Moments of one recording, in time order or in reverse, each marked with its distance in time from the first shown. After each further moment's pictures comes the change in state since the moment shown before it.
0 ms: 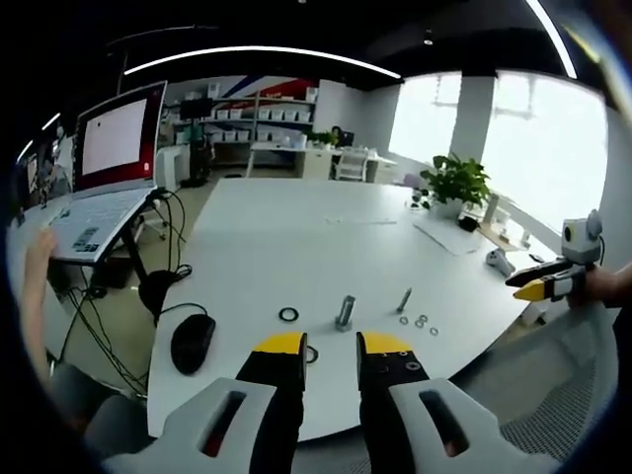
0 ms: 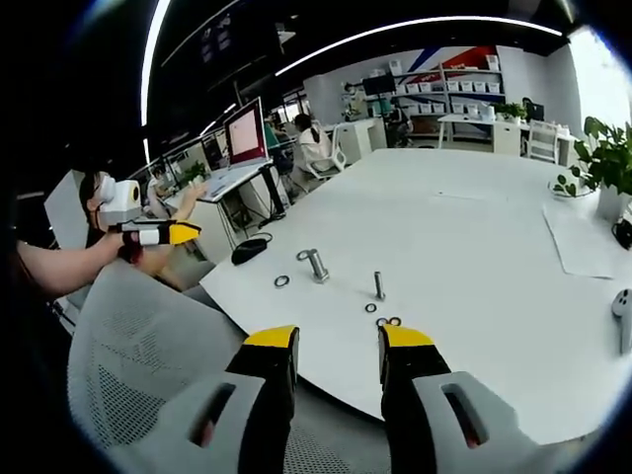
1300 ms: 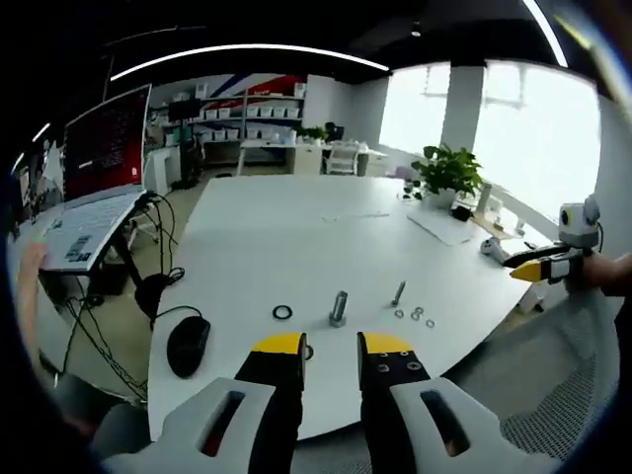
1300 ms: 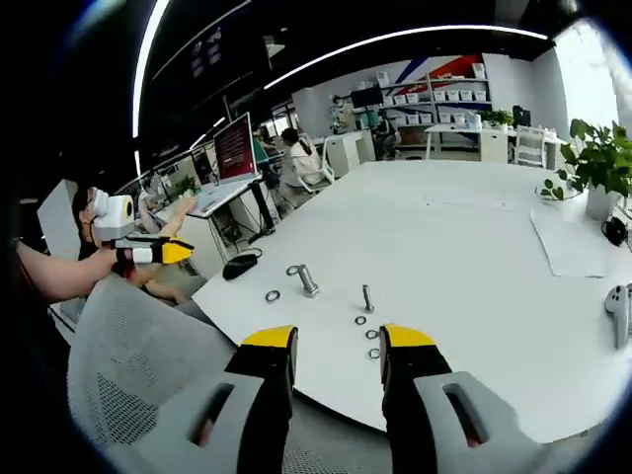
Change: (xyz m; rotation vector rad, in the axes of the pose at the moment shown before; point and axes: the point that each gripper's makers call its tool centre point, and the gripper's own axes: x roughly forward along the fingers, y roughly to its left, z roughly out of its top) left arm 0.001 -0.007 0.002 0.017 0.009 -0.002; right arm -0.002 -0.003 0.008 0.000 -0.032 -0.012
